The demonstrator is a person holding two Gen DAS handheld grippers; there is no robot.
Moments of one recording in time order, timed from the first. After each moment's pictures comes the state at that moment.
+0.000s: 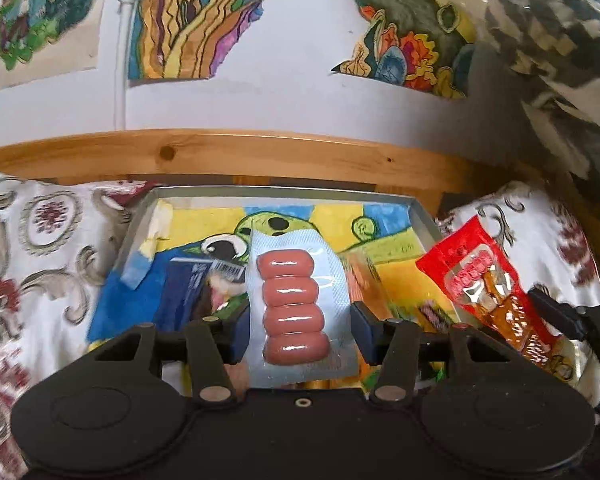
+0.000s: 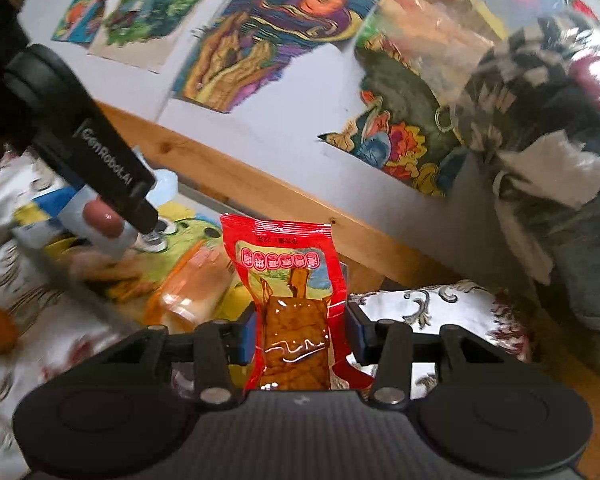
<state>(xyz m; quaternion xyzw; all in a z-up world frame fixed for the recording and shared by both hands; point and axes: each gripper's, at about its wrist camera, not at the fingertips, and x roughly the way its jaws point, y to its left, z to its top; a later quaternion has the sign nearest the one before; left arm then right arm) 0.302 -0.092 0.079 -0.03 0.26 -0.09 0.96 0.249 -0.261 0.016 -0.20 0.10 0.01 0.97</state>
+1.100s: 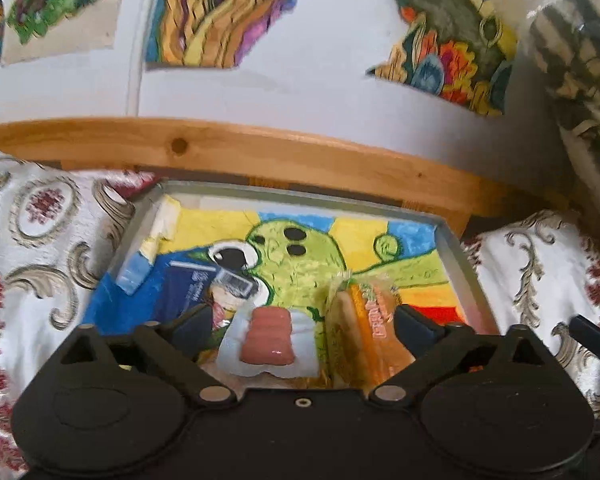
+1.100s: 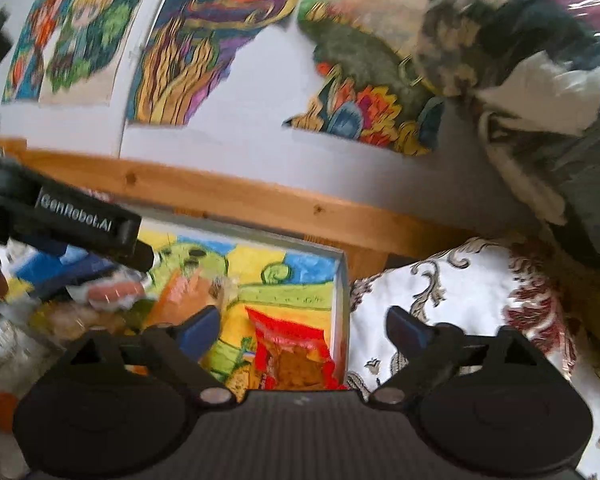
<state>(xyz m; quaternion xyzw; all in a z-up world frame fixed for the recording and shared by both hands) 0.323 -0.090 0.075 -0.07 0.25 -0.06 0.96 0.264 -0.278 0.034 -0.07 0.11 0.02 0.99</state>
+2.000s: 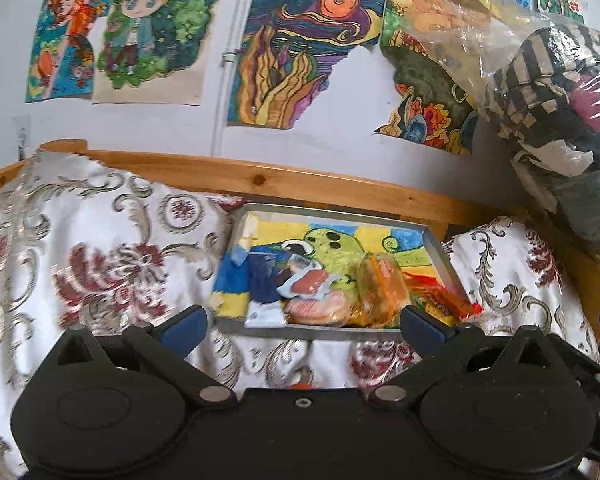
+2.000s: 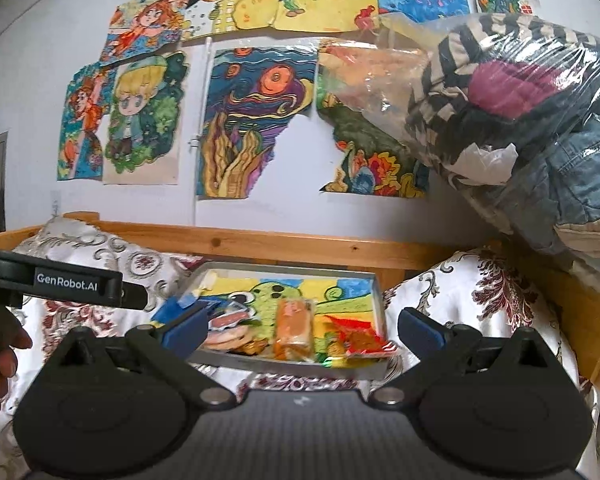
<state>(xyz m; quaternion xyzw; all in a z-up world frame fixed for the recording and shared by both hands) 0.127 -0.017 0.112 -0.06 0.21 -0.04 0.98 0.080 -0.235 0.085 -0.01 0.08 0.05 1.00</state>
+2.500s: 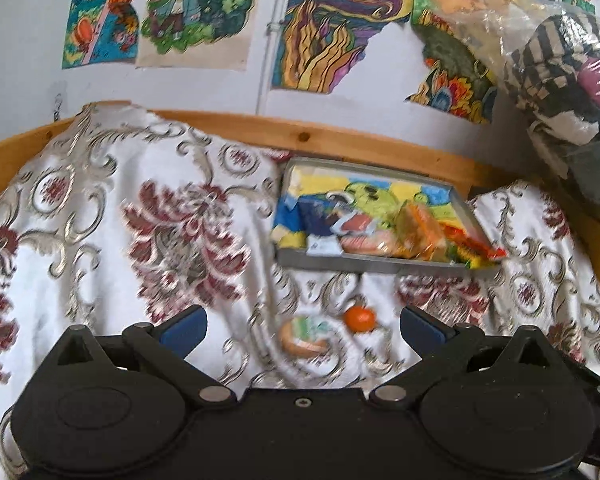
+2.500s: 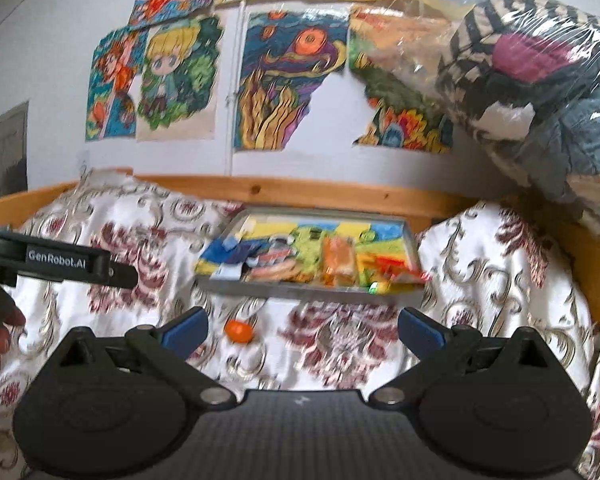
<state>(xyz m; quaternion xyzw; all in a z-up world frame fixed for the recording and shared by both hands) 0.069 0.039 0.074 -0.06 0.25 -0.02 0.97 0.030 -0.192 0.049 -0.02 0.14 0.07 0.99</state>
